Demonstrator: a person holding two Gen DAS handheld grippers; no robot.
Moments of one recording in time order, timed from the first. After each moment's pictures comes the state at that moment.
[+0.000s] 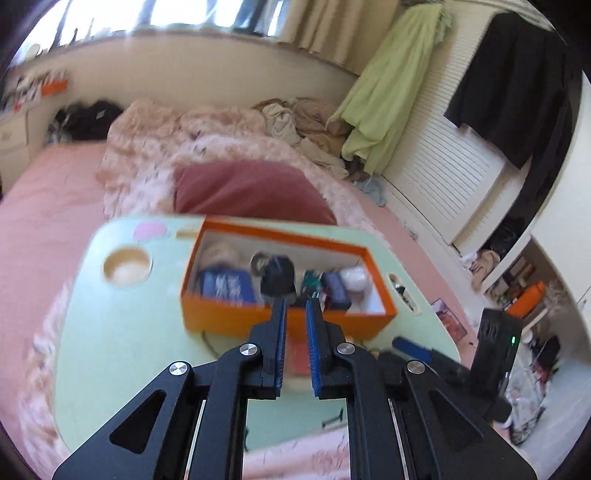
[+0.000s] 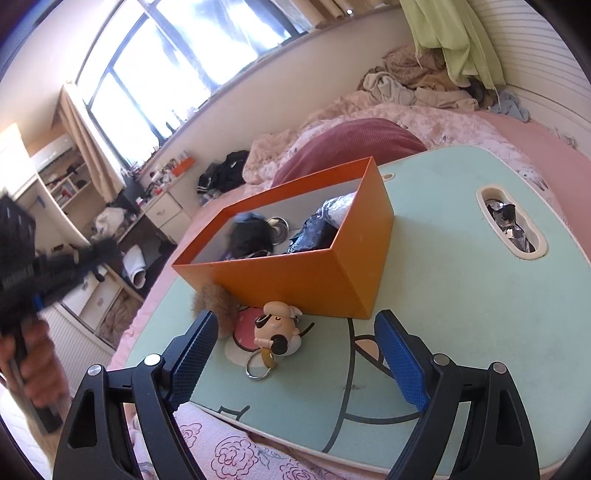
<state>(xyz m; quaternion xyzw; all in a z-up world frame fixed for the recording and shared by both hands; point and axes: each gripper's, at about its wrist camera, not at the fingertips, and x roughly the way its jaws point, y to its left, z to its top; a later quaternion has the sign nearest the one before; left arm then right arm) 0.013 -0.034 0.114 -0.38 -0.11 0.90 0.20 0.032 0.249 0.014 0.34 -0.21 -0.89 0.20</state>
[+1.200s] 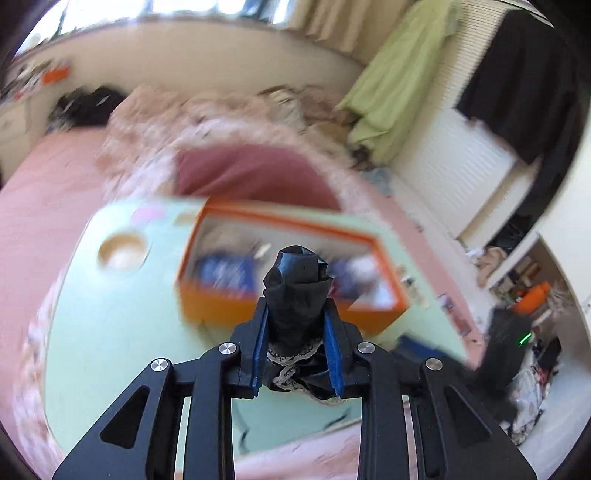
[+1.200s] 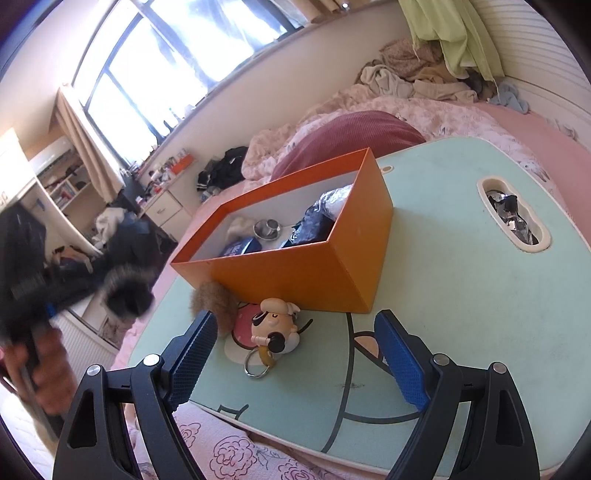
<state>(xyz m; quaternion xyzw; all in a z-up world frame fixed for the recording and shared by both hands) 0.004 -0.026 0.092 -0.41 -0.10 0.89 0.18 0.030 0.247 0.011 0.36 -0.22 -0.89 0.20</state>
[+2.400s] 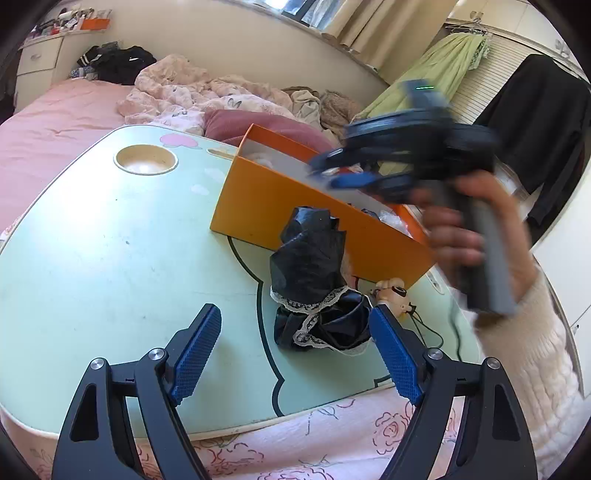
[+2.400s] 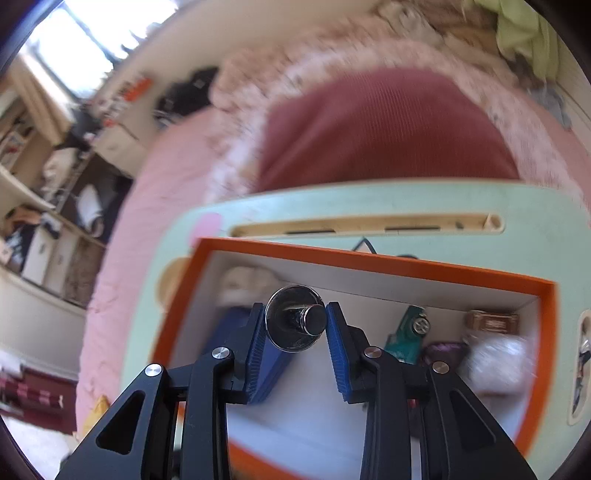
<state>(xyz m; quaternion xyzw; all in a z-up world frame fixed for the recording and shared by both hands) 0.037 -0.063 0.012 -0.38 -0.19 0.88 0.20 -0.147 0.131 0.058 0.51 -0.12 -0.83 0.17</state>
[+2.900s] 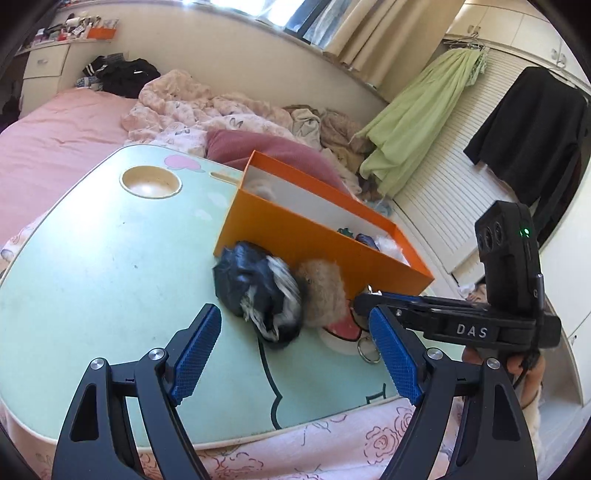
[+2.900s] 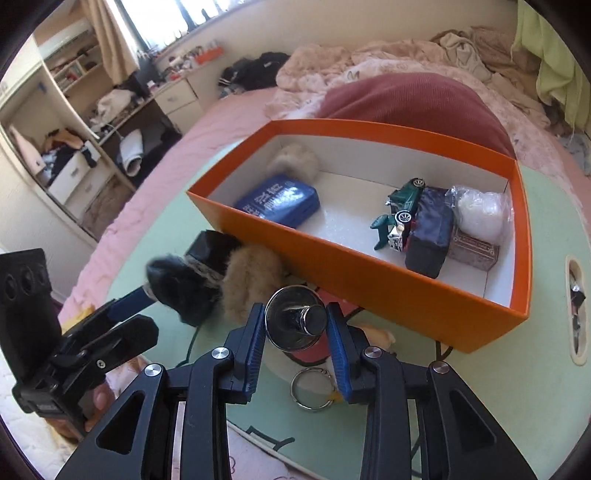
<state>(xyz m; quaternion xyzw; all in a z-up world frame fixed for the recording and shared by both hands) 0.038 -0.070 0.025 -0.35 -0.20 0.89 0.19 -0.029 0.138 0.025 0.48 -0.04 -0.84 0.26</state>
